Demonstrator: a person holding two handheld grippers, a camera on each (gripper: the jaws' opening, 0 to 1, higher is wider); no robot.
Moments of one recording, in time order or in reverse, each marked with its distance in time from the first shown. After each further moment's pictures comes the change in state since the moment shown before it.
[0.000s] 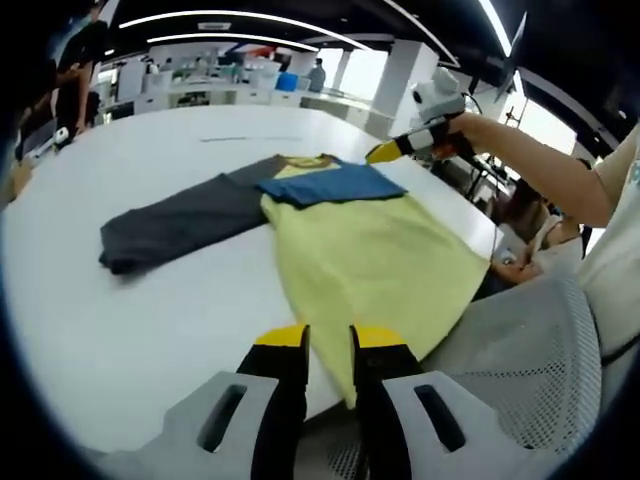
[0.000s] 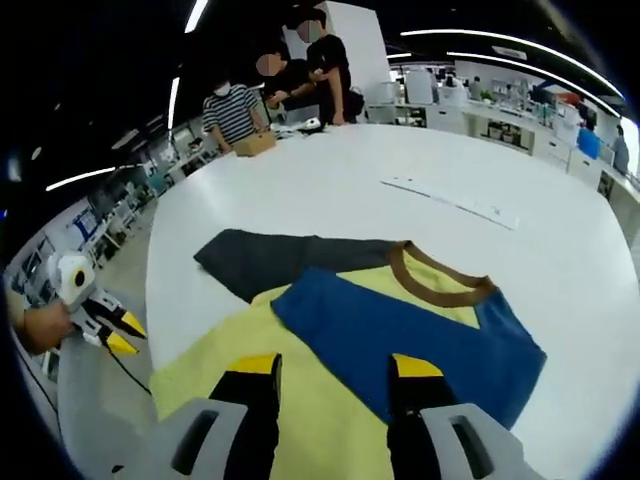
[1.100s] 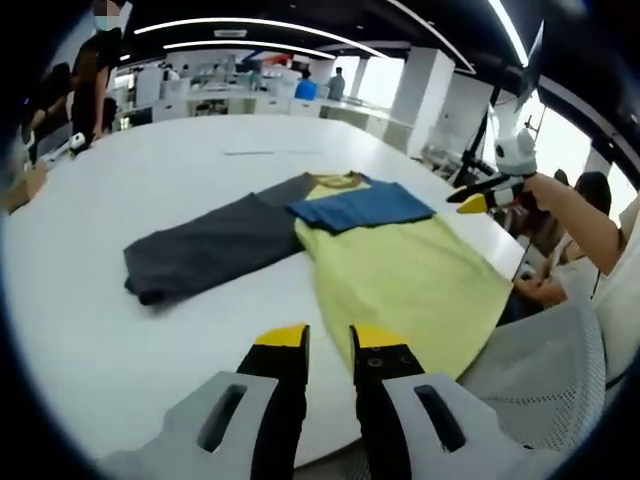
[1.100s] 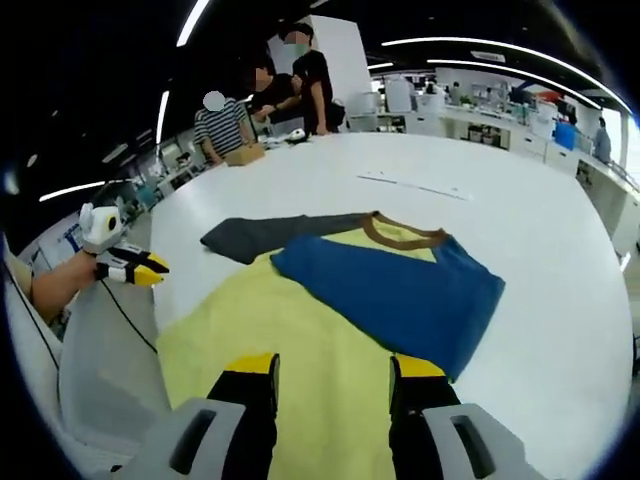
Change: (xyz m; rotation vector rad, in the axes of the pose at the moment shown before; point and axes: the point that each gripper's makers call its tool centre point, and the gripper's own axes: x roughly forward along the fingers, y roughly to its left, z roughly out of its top) left arm 0.003 0.038 0.032 -0.017 -0.038 0.088; right arm -0.062 -0.005 -0.064 0.050 -0.054 -0.047
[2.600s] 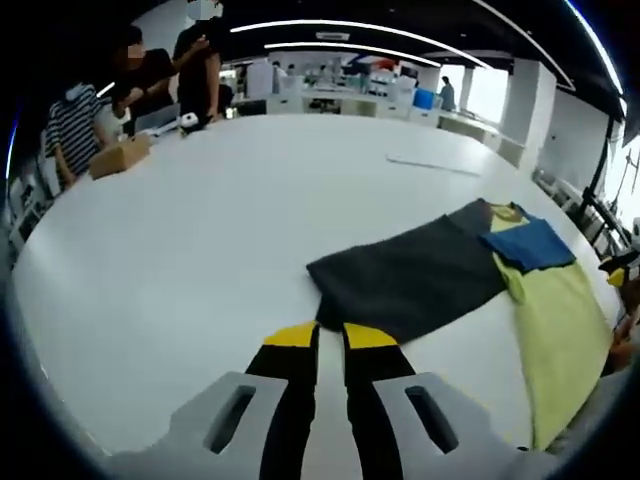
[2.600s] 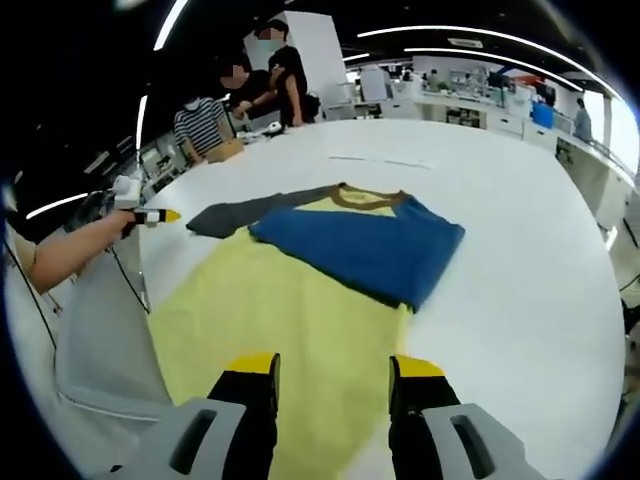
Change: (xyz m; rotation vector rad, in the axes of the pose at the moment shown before) left arm -0.010 0.184 0.015 -0.156 -0.013 0.464; right arm -0.034 -0.026 -0.051 0.075 0.034 -0.064
